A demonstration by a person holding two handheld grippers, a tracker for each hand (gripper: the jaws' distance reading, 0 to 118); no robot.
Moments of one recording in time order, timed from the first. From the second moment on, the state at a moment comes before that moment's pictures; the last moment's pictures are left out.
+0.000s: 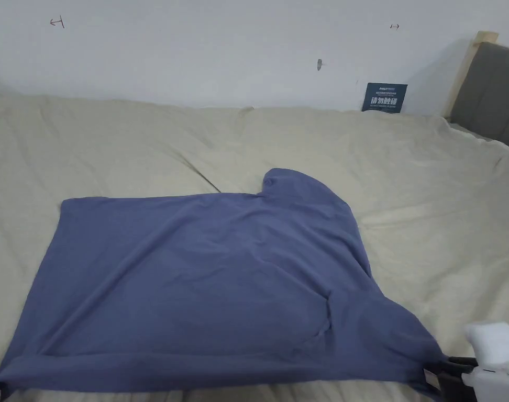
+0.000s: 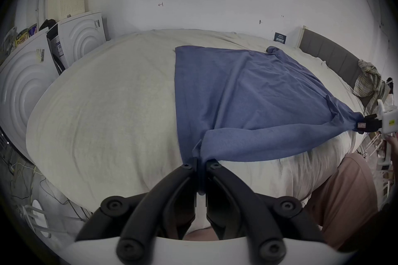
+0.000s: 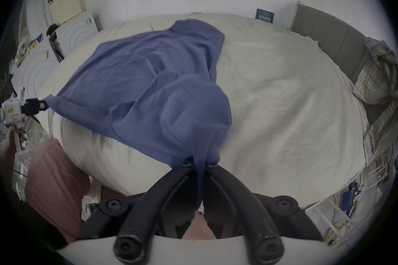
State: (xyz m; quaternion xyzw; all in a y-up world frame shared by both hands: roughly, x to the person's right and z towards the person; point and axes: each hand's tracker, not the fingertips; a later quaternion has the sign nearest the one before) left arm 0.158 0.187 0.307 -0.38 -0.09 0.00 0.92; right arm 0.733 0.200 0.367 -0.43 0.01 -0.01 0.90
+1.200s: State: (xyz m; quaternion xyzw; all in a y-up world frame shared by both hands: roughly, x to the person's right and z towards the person) left arm 0.152 0.186 0.100 -0.45 -0.07 0.06 0.89; right arm 0.753 0.203 0.098 -0.47 -0.07 -0.14 0.87
